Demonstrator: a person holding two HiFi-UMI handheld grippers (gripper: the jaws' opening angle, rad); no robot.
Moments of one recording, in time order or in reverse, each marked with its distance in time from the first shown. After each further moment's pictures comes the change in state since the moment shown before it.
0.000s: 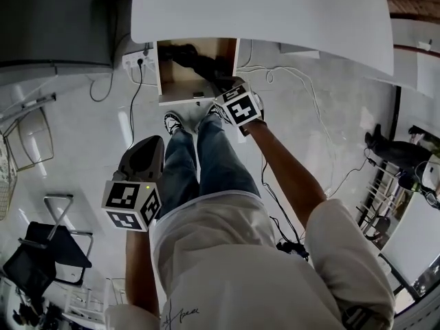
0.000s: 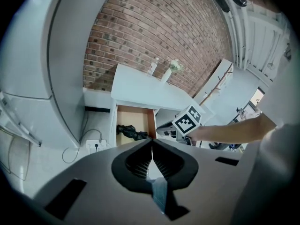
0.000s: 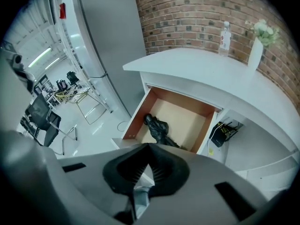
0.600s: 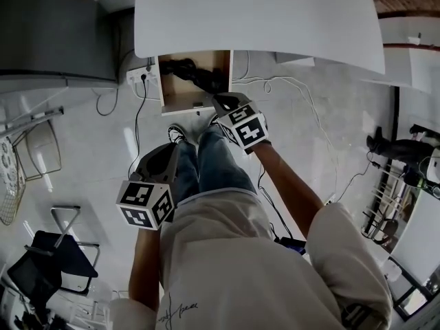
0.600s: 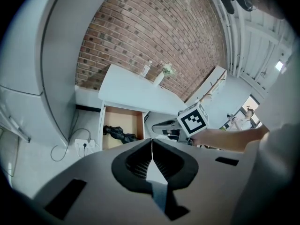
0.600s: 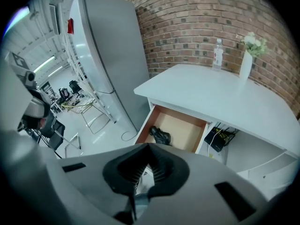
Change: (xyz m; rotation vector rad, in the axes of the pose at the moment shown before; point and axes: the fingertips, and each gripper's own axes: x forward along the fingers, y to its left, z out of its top) left arm -0.004 -0.044 0.007 -0.025 -0.026 -0.102; right arm -0.075 0.025 0.024 0.028 -0.117 0.013
